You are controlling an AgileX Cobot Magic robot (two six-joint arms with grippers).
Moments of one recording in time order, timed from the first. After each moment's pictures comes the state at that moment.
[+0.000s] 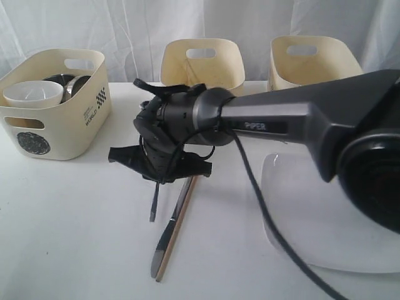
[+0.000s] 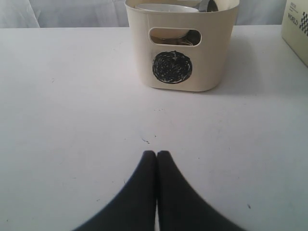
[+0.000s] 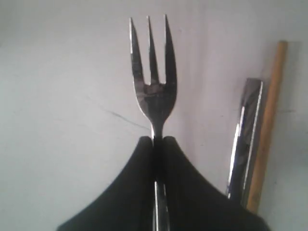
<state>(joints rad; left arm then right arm) 0.06 0.01 0.02 -0.11 0.31 0.11 0.68 2.17 -1.61 -0.29 0.66 1.07</state>
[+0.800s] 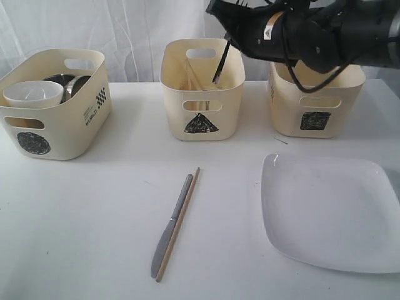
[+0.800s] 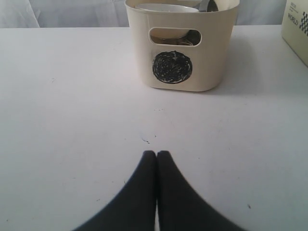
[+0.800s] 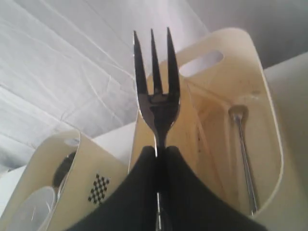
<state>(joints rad) 0.06 0.01 0.02 -0.11 0.31 0.11 0.27 1.79 -1.37 -0.30 -0.01 0.95</state>
